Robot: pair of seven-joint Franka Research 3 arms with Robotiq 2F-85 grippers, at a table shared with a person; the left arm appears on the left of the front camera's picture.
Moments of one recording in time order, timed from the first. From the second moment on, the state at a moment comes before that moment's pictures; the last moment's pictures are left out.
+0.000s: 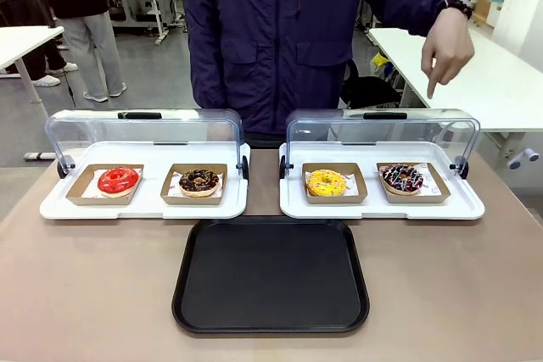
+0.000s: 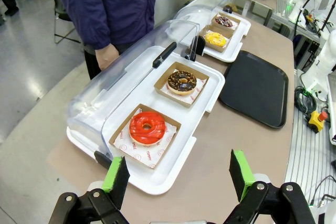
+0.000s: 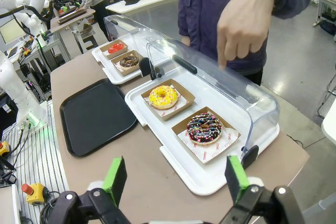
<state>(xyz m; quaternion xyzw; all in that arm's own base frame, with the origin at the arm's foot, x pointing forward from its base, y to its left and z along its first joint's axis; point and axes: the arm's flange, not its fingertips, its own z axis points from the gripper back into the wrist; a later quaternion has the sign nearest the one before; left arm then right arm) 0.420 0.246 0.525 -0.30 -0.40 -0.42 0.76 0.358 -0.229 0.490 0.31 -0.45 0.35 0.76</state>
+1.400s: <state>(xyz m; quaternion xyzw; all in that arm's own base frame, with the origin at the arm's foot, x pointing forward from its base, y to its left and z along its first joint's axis) 0.420 0.246 0.525 -0.30 -0.40 -0.42 0.76 0.358 -0.229 0.490 0.31 -0.45 0.35 0.76</state>
